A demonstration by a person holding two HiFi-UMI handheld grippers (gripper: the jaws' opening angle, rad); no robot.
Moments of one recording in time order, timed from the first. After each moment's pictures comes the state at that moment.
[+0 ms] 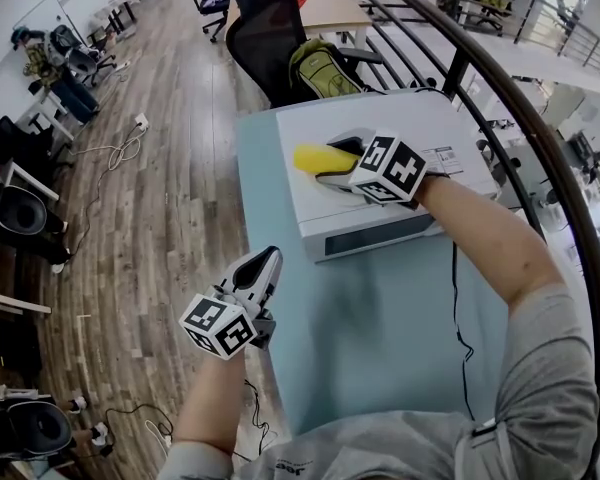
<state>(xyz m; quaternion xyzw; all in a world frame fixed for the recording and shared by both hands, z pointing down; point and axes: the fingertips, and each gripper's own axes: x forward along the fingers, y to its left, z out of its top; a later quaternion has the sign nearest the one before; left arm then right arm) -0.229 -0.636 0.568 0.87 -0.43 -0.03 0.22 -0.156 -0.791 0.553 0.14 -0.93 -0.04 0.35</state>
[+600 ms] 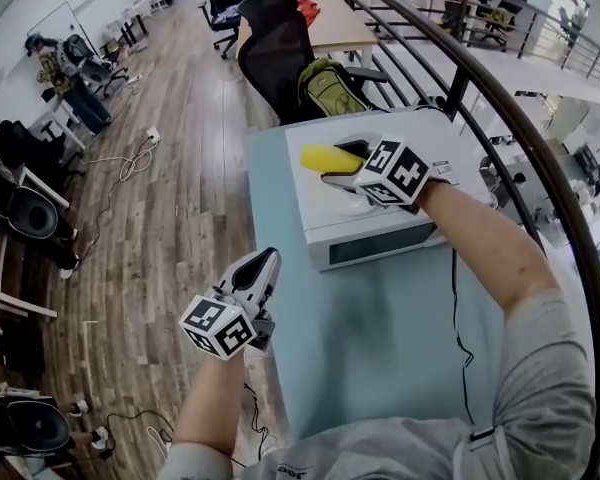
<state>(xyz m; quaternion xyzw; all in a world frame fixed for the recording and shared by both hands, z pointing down) -0.239 -0.633 0.532 0.87 -0.45 -0.03 0.19 -0.153 -0.797 0.515 0.17 -0.93 -0.05 0.32</state>
